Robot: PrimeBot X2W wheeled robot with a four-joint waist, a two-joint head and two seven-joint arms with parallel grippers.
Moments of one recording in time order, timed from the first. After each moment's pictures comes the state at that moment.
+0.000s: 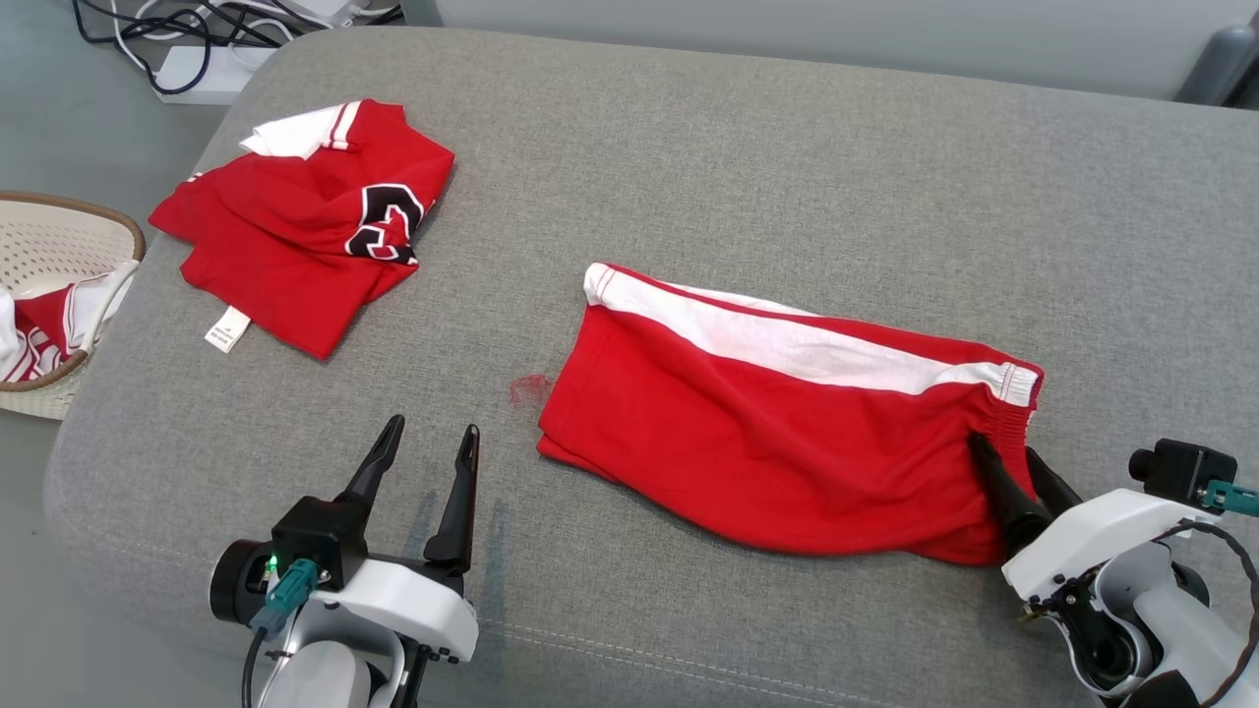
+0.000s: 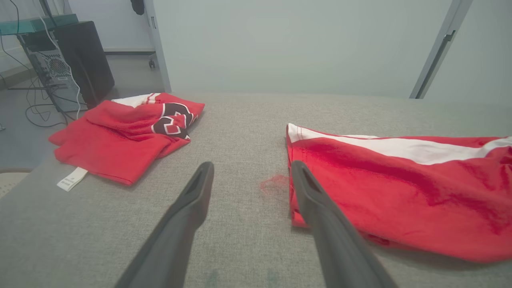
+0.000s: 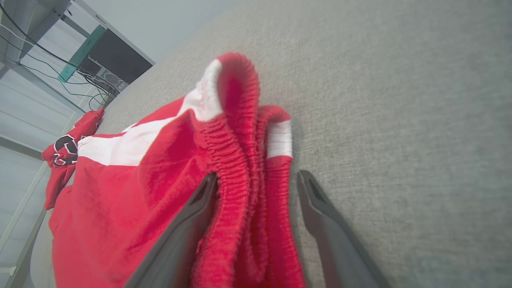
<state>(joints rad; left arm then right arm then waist) -0.19 0.04 -0.15 0.37 -0.18 -0.05 -0.26 -0.45 -0.31 0.54 0.76 1.09 0.13 -0.16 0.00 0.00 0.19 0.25</state>
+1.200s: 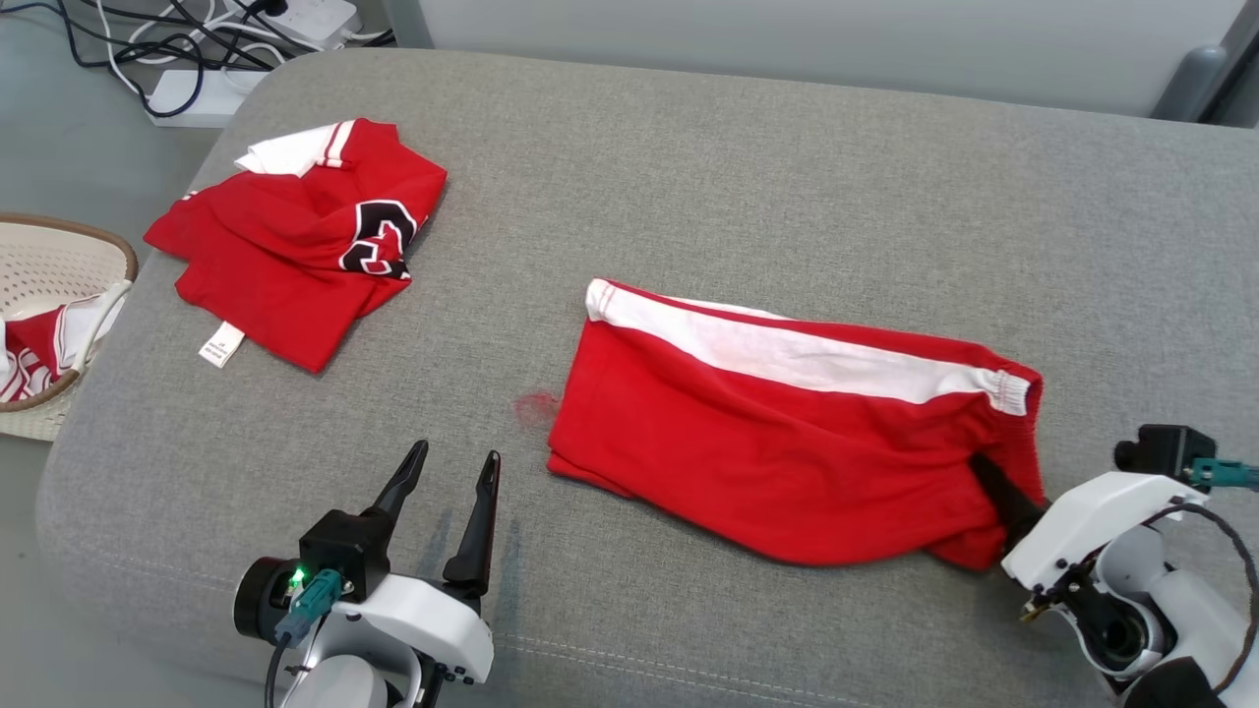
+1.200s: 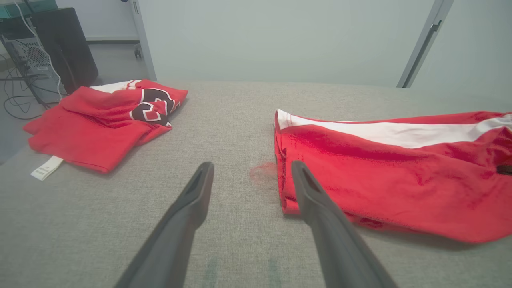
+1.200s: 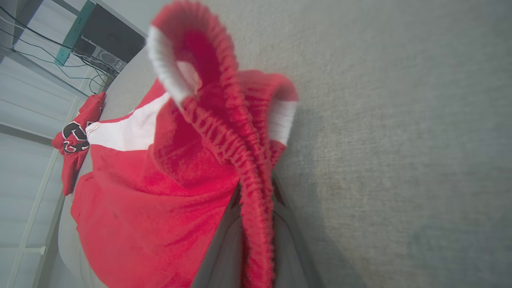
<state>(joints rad) -0.19 0.04 -0.20 0.42 -0.20 -0.05 -0.26 -0.44 -0.29 0.43 0.73 1.09 0.14 0.07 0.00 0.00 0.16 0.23</state>
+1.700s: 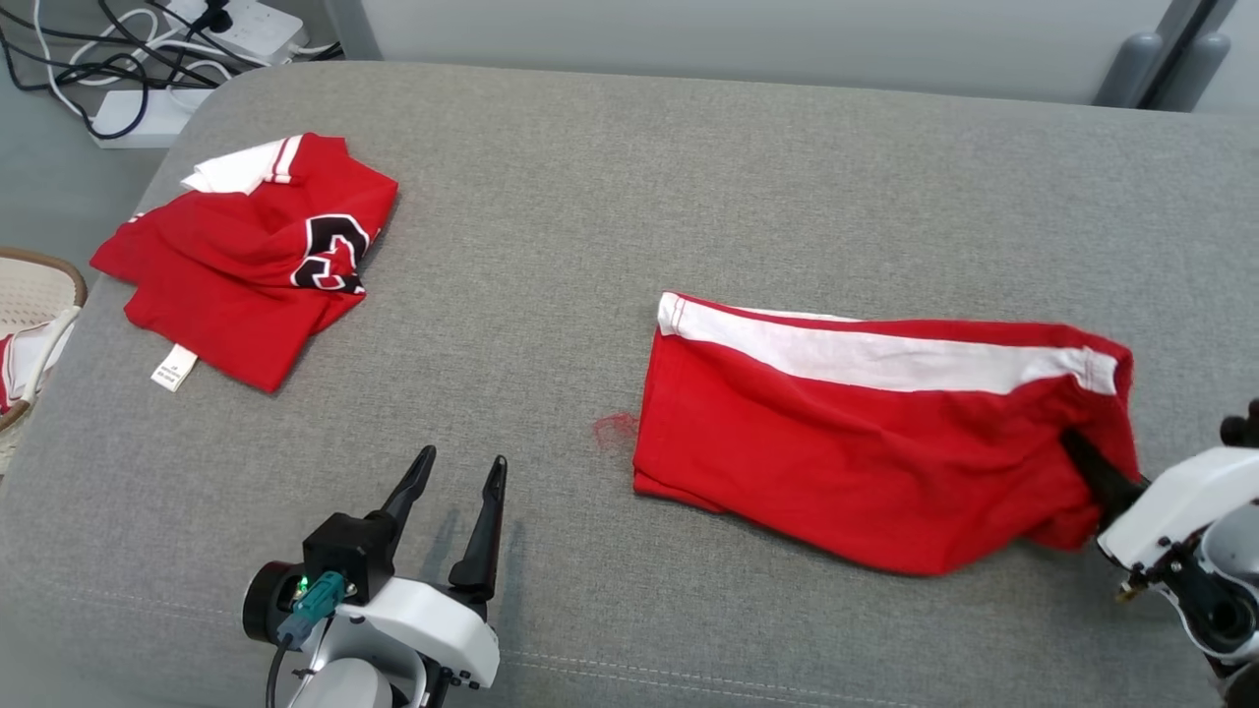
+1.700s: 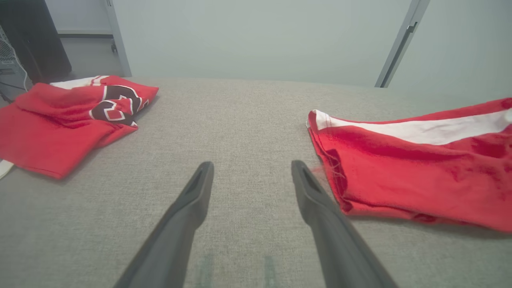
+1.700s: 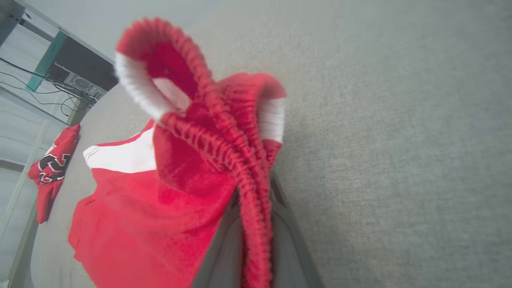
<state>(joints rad) -0.19 0.04 -0.21 0.43 -0.23 -0.06 -0.26 -0.39 -0.42 0.34 0.61 1.10 0.13 0.16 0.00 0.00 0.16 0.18</state>
